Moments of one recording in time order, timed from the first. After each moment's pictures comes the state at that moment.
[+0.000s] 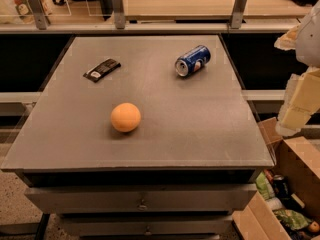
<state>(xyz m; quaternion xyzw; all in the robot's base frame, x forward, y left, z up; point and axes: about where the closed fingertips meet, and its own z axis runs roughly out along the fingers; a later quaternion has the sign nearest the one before) 0.438 -0.217 0.976 -0.60 0.78 -0.03 0.16</state>
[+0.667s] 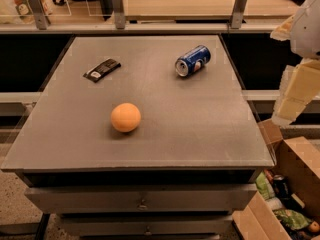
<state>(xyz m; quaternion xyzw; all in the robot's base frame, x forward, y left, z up) 0.455 -0.215 0.982 -0.61 0.77 -0.05 0.17</state>
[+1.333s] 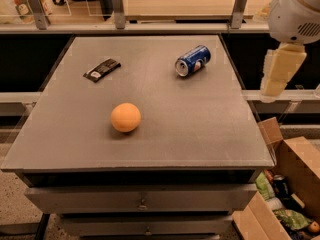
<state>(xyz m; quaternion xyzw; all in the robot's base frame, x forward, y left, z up) 0.512 -0.210 0.985 -0.65 0.73 -0.11 0.17</state>
